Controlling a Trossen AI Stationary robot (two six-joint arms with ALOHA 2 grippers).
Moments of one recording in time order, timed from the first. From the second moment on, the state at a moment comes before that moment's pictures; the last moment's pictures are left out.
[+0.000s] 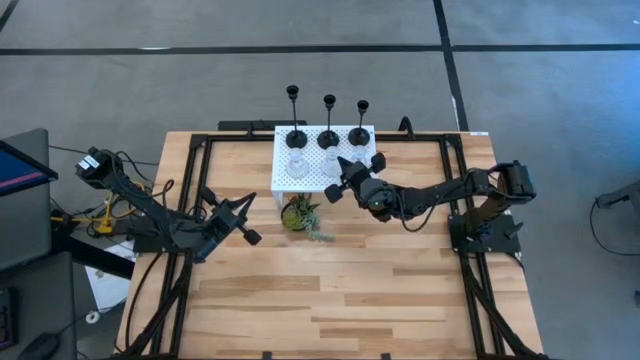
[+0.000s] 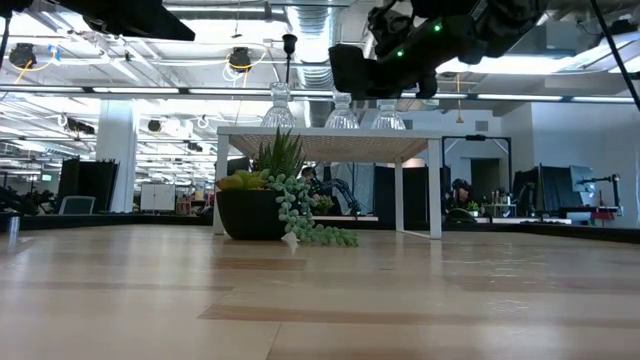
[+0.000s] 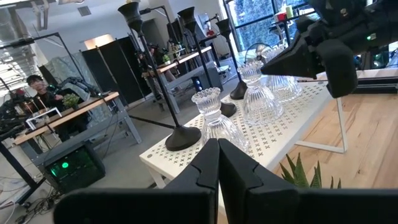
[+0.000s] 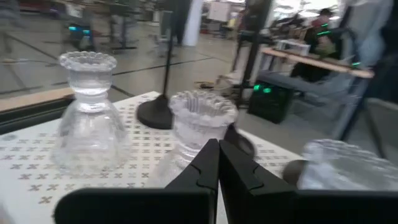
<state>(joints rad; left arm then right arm) -0.62 0.84 0.40 0.69 -1.47 0.44 0.00 1.64 0.88 0.59 1.00 0.01</state>
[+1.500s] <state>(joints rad) -0.62 0.84 0.40 0.69 -1.47 0.44 0.08 1.49 0.88 0.29 1.02 0.08</state>
